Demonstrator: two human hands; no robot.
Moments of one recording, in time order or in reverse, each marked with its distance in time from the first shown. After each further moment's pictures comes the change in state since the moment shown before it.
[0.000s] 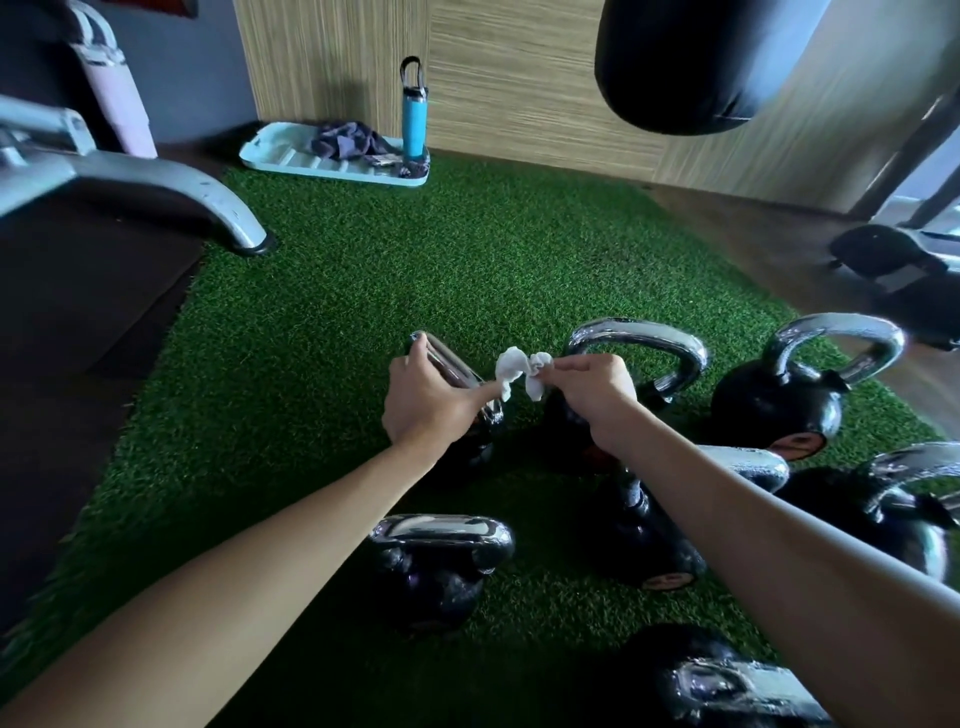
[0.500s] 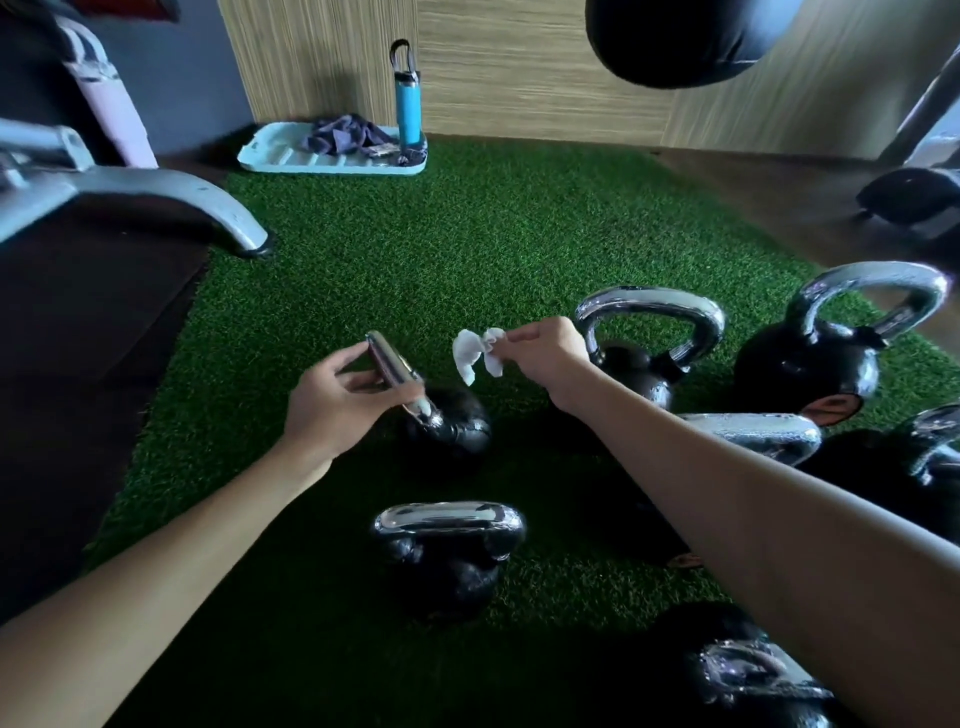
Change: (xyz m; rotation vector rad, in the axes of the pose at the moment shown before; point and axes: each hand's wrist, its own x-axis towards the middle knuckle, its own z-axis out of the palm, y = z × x) left_hand 0.011 -0.067 -0.066 -0.235 -0.152 0.000; right_hand 0.020 -0.007 0.046 -0.054 -0.136 -0.085
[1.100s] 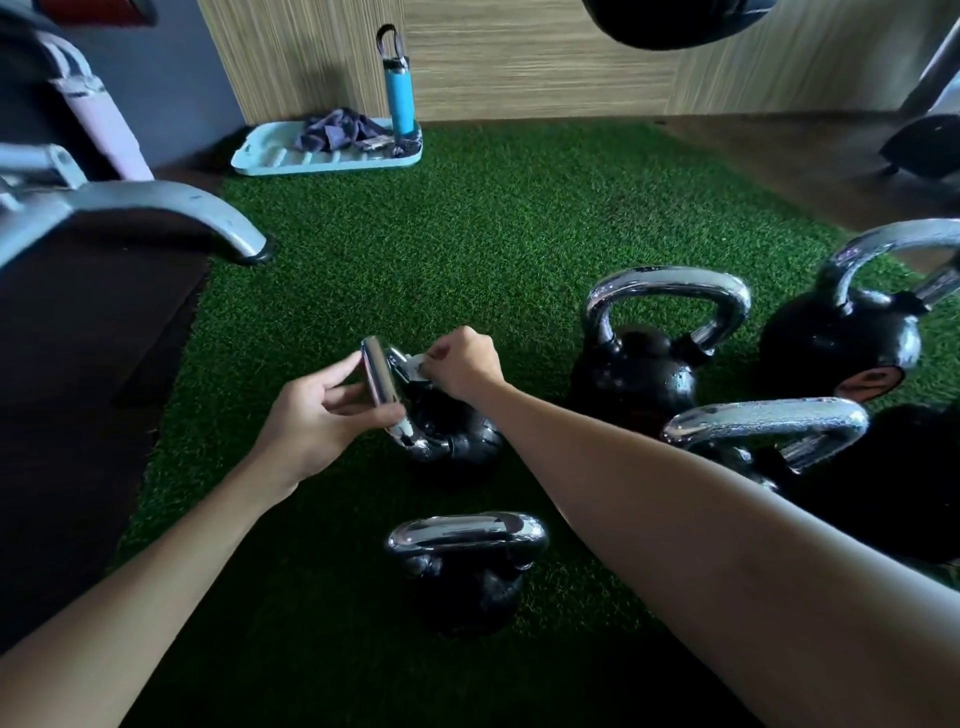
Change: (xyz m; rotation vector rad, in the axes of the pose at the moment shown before) left_hand 0.006 -0.007 -0.031 -0.011 -0.209 0.027; right_hand 0.037 -0.004 0.110 -0.235 -0.099 -0.169
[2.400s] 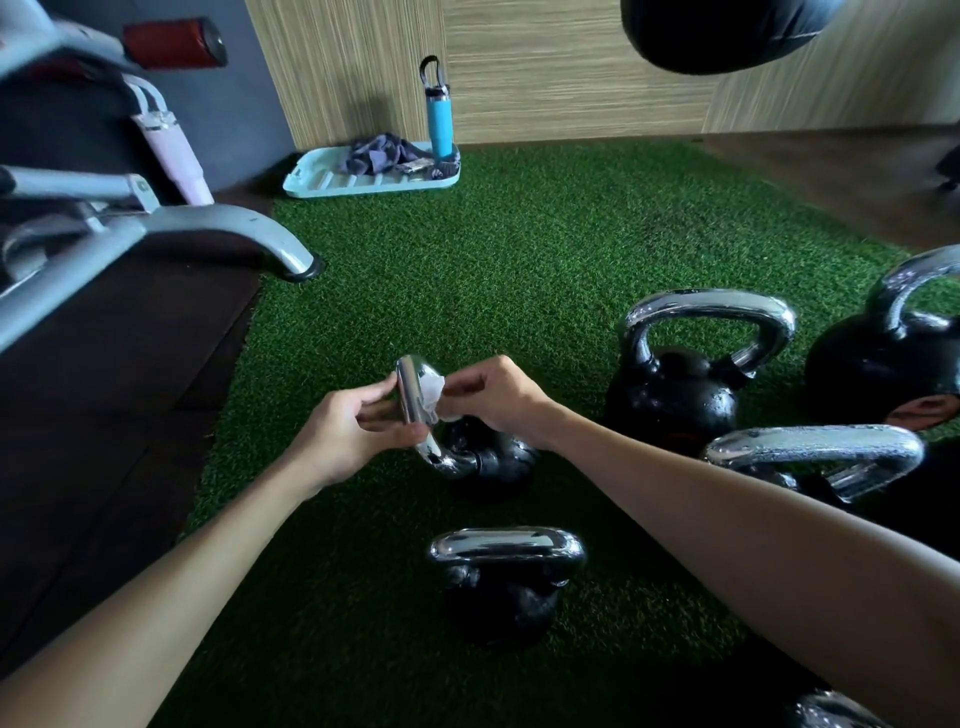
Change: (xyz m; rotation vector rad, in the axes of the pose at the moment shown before) left_hand 0.002 -0.005 -0.026 0.122 -0.082 -0.021; right_hand -0.046 -0.011 -0.022 0.325 -0.312 -0.219
